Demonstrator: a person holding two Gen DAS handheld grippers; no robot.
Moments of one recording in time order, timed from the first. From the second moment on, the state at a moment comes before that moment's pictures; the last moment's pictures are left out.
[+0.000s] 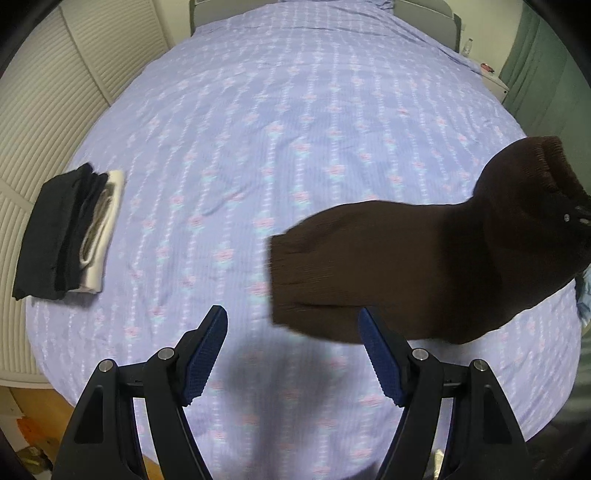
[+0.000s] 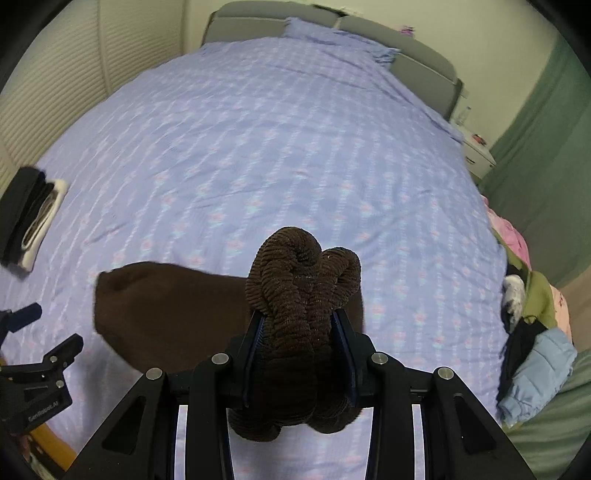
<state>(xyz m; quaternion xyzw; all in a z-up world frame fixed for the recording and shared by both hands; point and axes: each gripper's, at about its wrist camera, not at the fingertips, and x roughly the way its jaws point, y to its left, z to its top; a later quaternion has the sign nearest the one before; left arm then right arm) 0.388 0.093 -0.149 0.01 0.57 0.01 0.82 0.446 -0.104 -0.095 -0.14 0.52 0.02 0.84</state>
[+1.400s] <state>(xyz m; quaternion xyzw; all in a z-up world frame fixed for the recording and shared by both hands) 0.405 0.081 -0.143 -0.02 0.55 -0.09 0.83 0.425 -0.140 -0.147 0.03 0.58 0.03 0.82</state>
